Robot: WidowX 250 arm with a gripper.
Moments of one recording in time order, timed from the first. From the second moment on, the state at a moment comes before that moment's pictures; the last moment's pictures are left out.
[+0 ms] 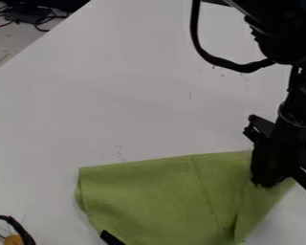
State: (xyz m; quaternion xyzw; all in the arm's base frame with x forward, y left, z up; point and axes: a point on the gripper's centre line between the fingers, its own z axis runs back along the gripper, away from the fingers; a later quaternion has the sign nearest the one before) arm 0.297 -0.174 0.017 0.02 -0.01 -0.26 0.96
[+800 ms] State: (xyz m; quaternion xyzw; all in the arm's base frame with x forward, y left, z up) arm 0.303 -0.158 0.069 0.07 -0.03 -0.26 0.96
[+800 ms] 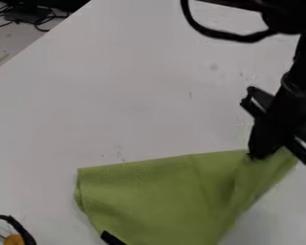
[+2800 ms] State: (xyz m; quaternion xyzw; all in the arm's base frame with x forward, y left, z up) arm 0.442 0.026 0.018 0.02 0.06 -0.63 0.77
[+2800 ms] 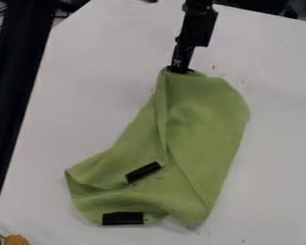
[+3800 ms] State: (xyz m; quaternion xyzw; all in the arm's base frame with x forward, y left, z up) arm 0.420 0.039 0.068 0.11 -0.10 -0.53 0.83
